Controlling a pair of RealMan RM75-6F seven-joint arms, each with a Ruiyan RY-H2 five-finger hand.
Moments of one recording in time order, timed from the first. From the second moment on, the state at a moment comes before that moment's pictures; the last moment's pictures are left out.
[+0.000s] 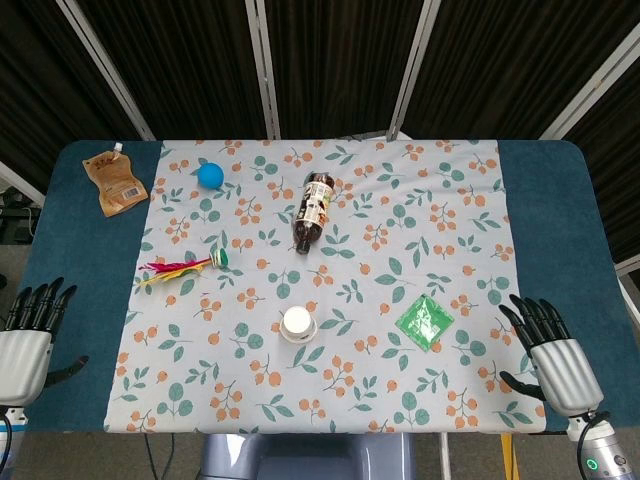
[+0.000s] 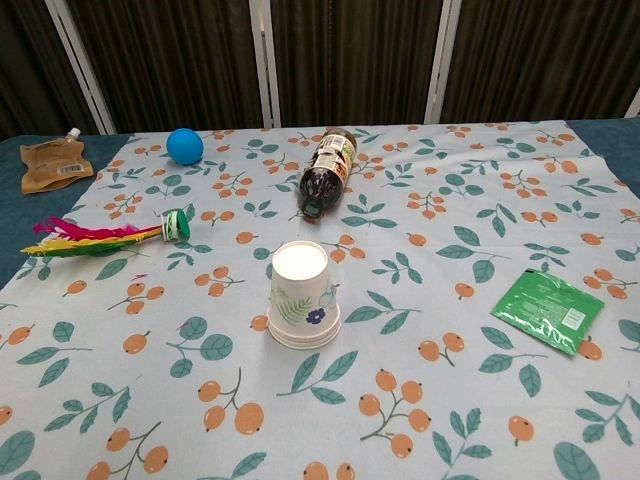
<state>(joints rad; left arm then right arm) -0.06 -1.17 -0.01 -1.68 1.56 1.54 0.22 0.11 -1.16 -0.02 -1.55 -1.70 1.51 0.01</state>
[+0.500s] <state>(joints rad) -0.06 -1.17 -0.02 -1.69 1.54 1.53 0.24 0.11 -1.15 -0.02 -1.56 -1.69 1.50 0.00</state>
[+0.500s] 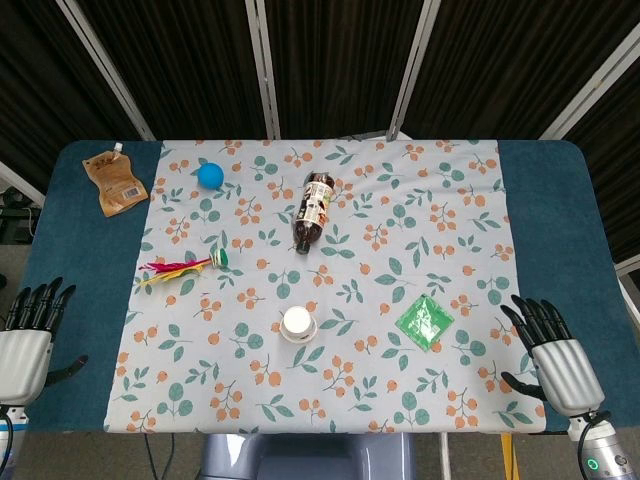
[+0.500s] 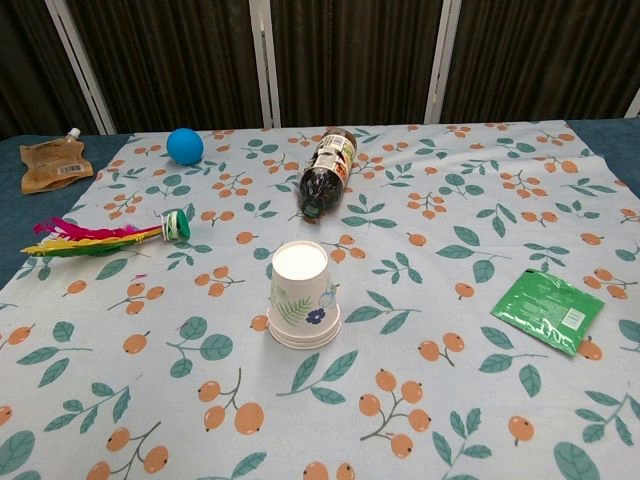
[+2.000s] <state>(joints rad) -0.52 -1.43 -0.30 -1.44 0.78 1.11 0.68 0.12 -1.14 -0.03 -1.57 -1.69 1.48 0.03</state>
